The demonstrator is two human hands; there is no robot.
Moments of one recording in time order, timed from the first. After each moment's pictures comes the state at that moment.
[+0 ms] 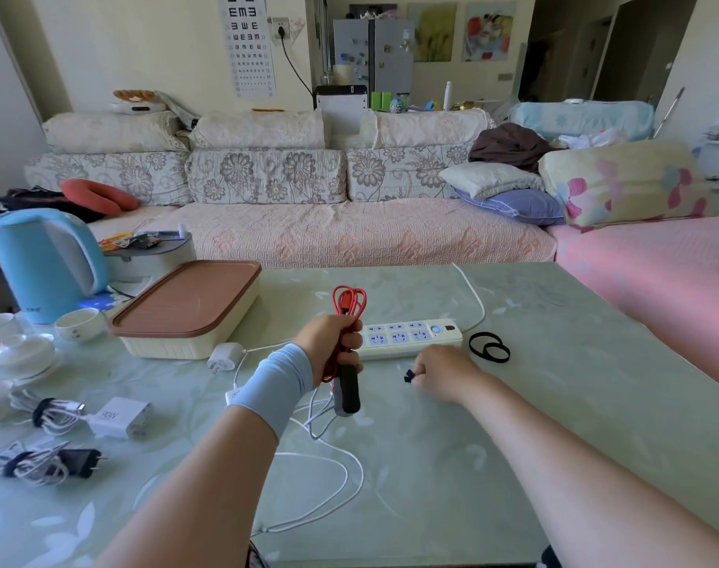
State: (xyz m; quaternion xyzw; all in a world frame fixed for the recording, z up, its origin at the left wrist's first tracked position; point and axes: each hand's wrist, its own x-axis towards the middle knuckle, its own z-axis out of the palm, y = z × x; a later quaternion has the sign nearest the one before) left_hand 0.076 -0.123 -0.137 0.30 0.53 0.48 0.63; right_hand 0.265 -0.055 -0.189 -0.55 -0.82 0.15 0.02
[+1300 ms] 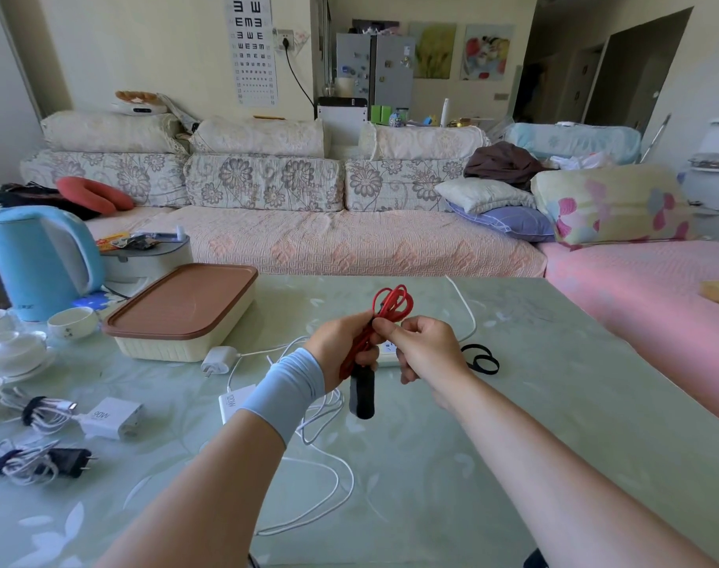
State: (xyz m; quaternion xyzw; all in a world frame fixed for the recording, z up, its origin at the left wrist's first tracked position) left_hand 0.101 -0.130 -0.127 0.43 0.44 0.50 0.61; right_hand 0.242 -0.104 -0.134 -0.44 -0.60 0.50 0.44
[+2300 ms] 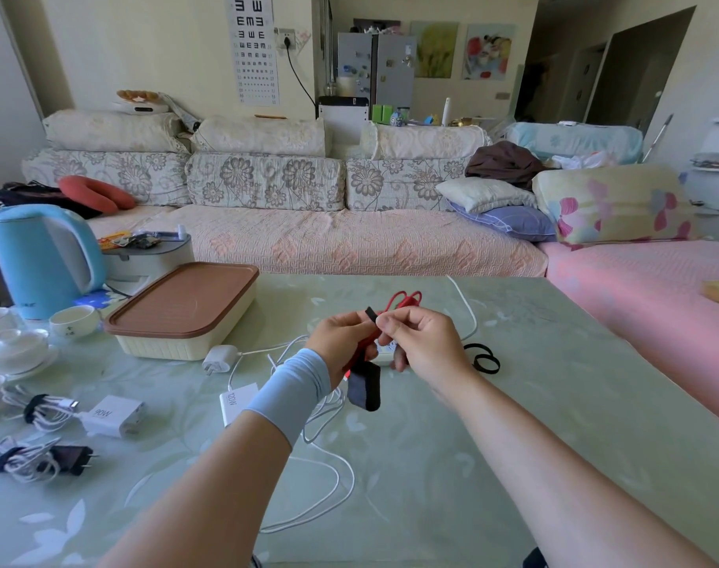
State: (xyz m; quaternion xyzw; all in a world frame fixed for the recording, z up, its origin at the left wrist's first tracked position) left_hand 0.102 -0.127 -0.134 0.41 0.47 0.58 0.52; right_hand 0.241 -0.106 -0.132 -0.34 -0.65 0.48 0.48
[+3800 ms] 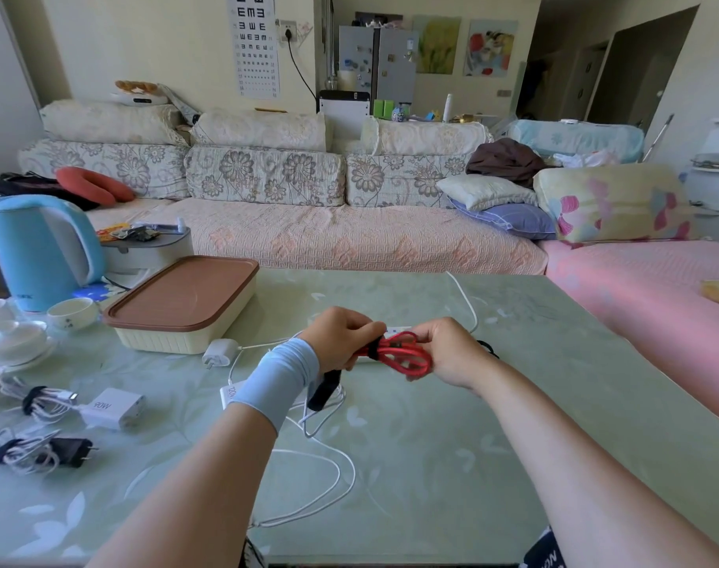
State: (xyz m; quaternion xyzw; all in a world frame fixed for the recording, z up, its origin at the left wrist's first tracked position) left_hand 0.084 -0.136 -0.124 0.64 0.63 0.34 0.29; right_hand 0.271 -0.084 -0.139 -0.40 -0.76 0.43 0.26
